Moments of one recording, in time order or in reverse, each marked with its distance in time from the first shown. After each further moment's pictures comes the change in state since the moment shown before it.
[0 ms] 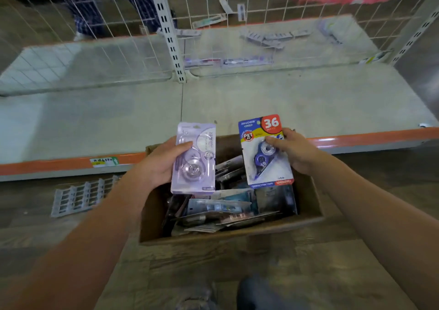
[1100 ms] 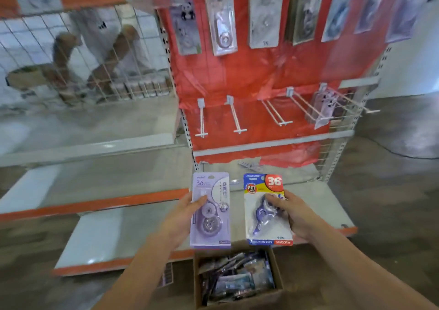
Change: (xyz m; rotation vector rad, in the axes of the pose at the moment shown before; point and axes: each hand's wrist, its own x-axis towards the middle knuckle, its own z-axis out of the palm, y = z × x) left_hand -0.378 0.408 0.098 -0.083 0.015 0.227; right_hand -0.358 -0.447 0.058 0.321 0.020 -0.131
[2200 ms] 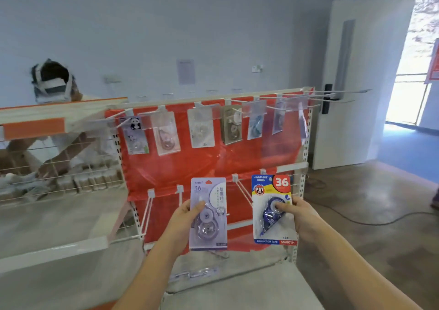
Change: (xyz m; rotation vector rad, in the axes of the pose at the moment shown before) left_hand 0.075 0.147 0.204 0.036 -0.133 0.319; right_hand 0.002 -0.227 -0.137 -0.005 0.089 -0.378
